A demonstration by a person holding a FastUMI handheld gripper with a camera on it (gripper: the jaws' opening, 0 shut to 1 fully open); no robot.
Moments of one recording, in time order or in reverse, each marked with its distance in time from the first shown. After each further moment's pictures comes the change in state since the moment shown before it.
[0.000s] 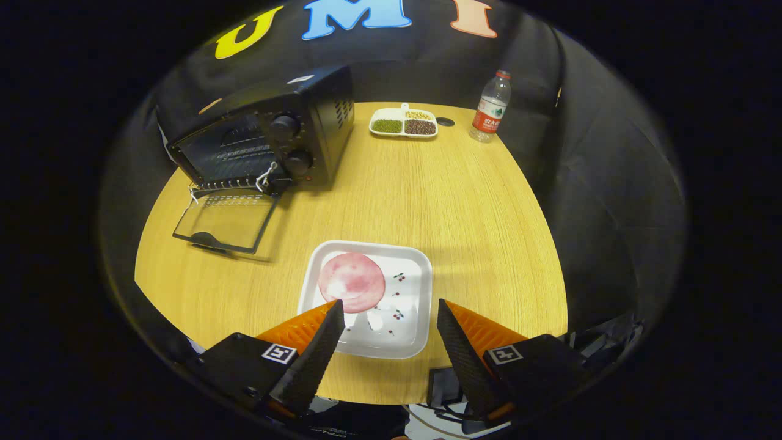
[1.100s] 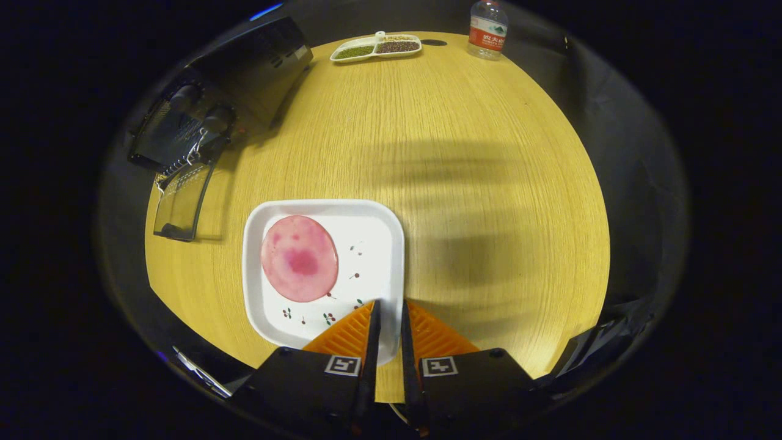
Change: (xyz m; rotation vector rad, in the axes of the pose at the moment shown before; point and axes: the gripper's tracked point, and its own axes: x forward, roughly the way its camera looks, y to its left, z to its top) arm 0.059 -0.027 -0.037 0.090 0.339 0.118
